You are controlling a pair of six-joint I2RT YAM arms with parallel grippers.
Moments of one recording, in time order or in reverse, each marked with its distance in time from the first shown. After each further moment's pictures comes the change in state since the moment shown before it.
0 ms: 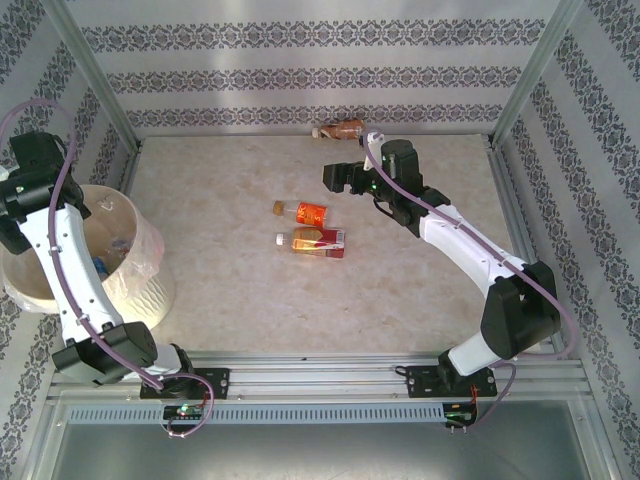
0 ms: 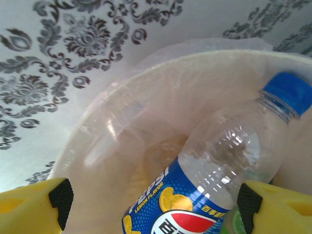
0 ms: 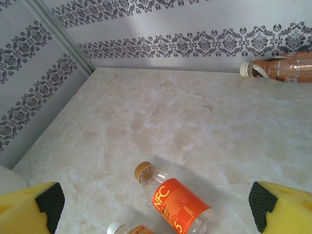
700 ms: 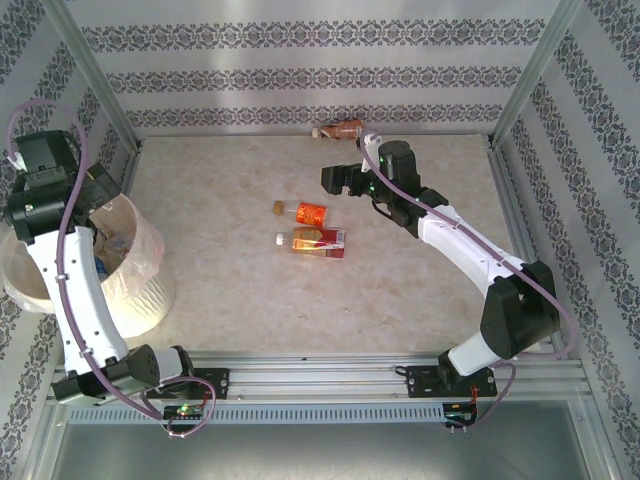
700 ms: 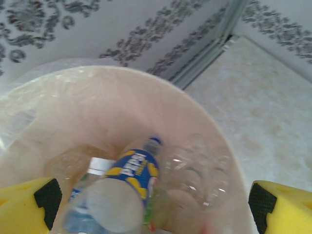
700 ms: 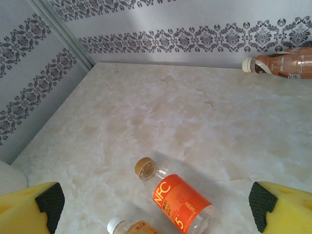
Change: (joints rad) left arm -0.141 -0.114 -0.005 0.112 0.283 -0.064; right arm 0.011 0.003 0.000 -0.015 0.007 -0.011
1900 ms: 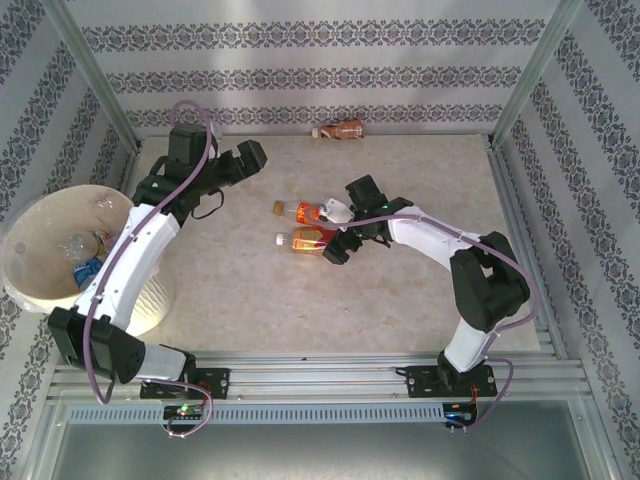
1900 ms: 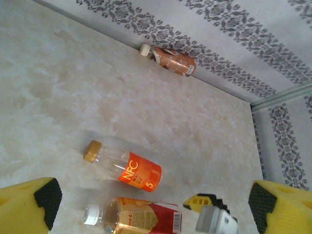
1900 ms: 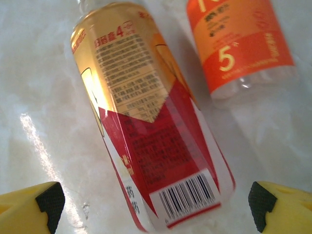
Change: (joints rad) left arm -0.626 0.138 -0.347 0.690 0.407 -0.351; right arm 0.092 0.214 -0.024 -0.414 -0.037 -0.804
